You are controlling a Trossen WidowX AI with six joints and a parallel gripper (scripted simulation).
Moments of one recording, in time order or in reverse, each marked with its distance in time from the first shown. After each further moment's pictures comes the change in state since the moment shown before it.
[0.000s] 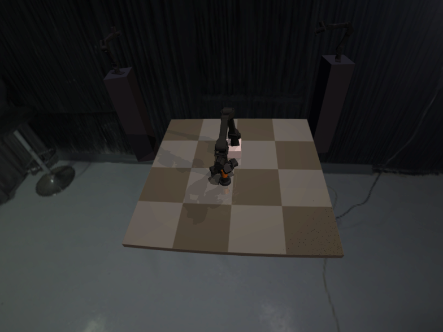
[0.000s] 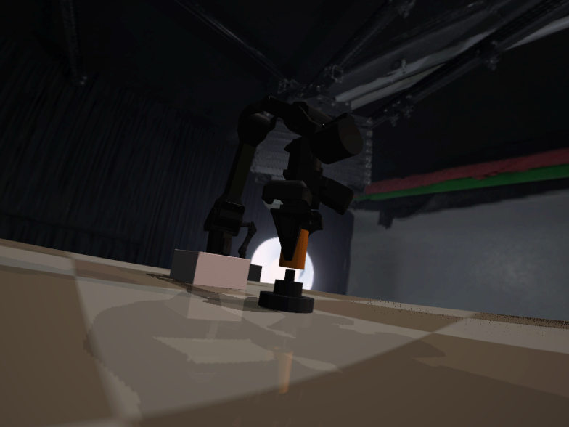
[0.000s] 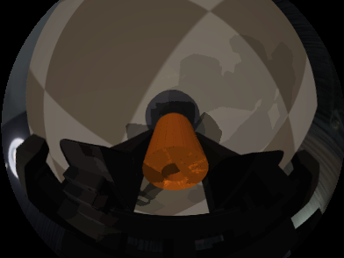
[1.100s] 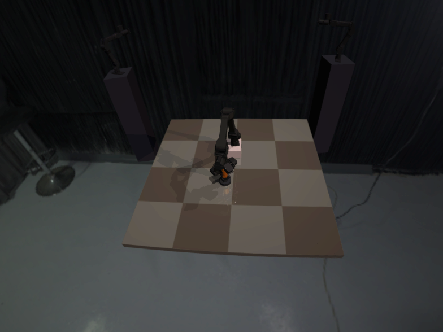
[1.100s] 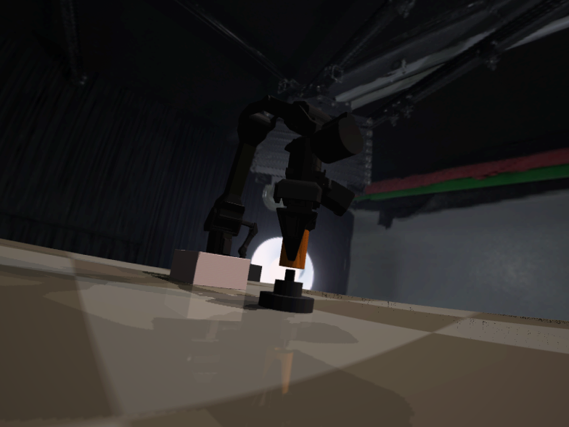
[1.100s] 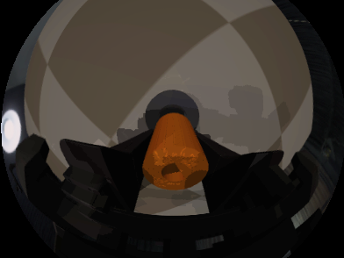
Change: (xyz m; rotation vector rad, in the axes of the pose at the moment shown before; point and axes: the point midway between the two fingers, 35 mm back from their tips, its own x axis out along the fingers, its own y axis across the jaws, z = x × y) arm -0.001 0.000 0.000 -0.195 0.000 0.000
